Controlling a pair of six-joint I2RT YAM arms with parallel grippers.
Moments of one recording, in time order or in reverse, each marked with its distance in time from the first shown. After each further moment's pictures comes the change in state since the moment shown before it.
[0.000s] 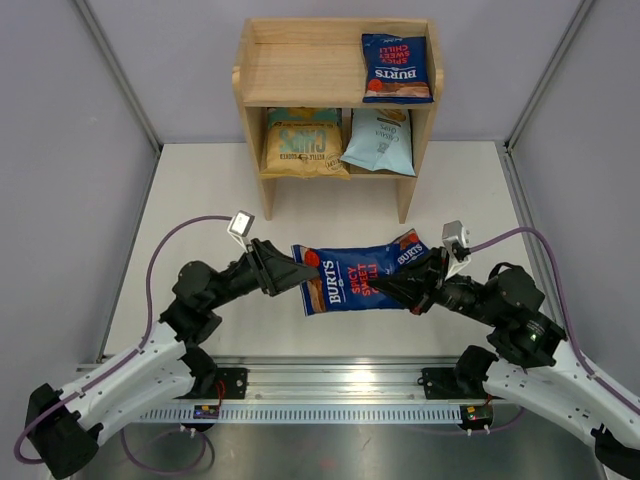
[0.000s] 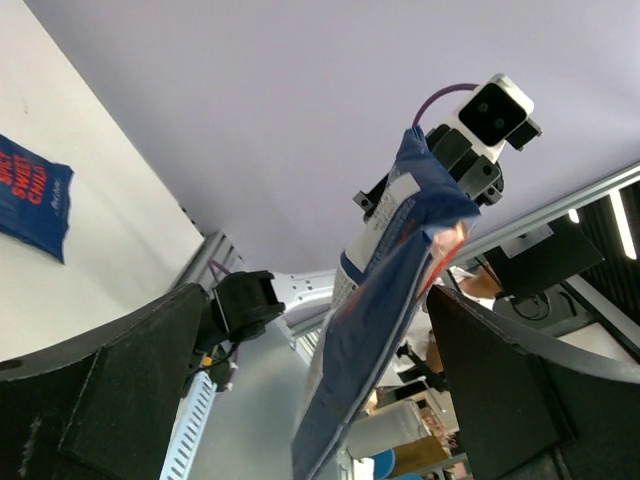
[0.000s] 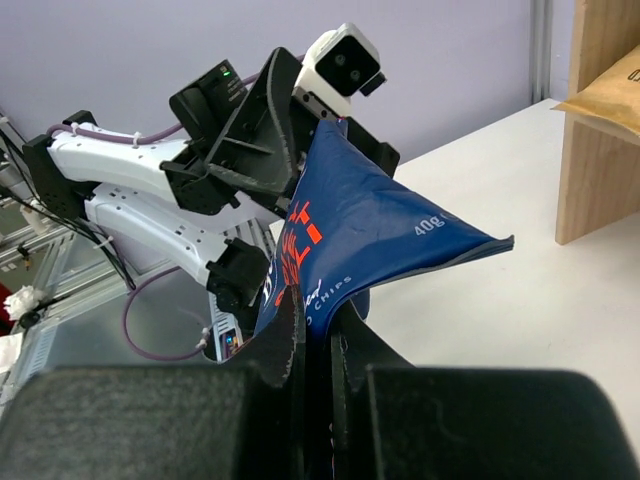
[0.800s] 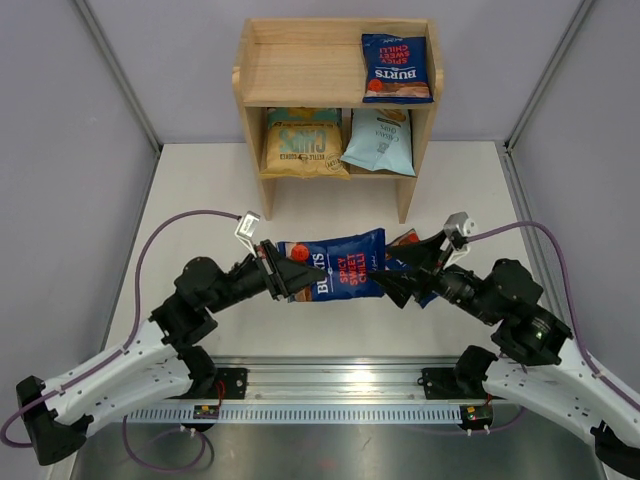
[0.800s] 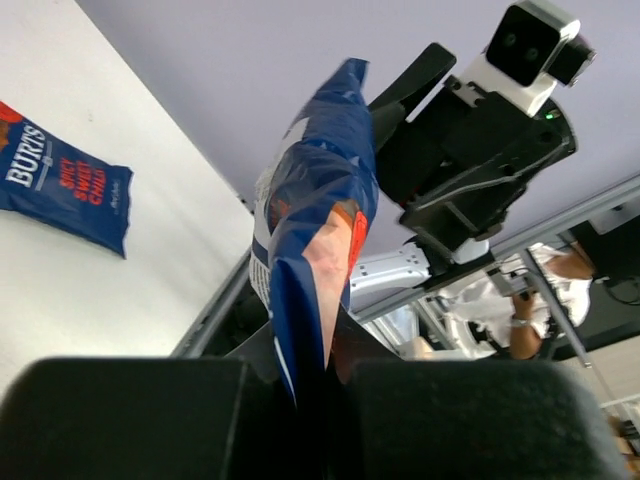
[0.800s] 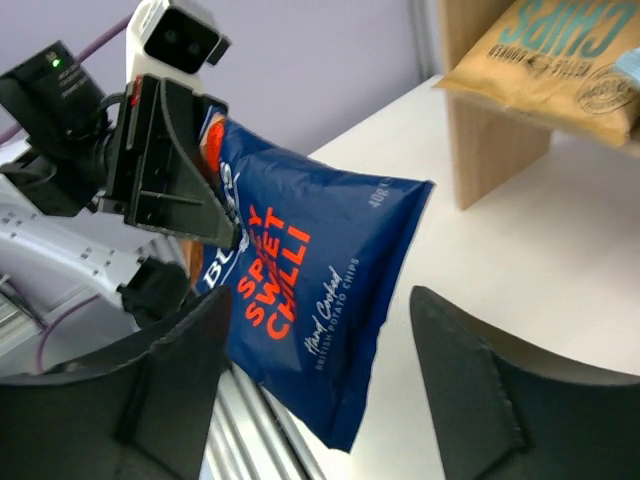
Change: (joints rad) left arm -0.185 -0.011 0.142 -0.277 -0.200 0.255; right arm 0.000 0.043 0.055 -0.117 0.197 -0.053
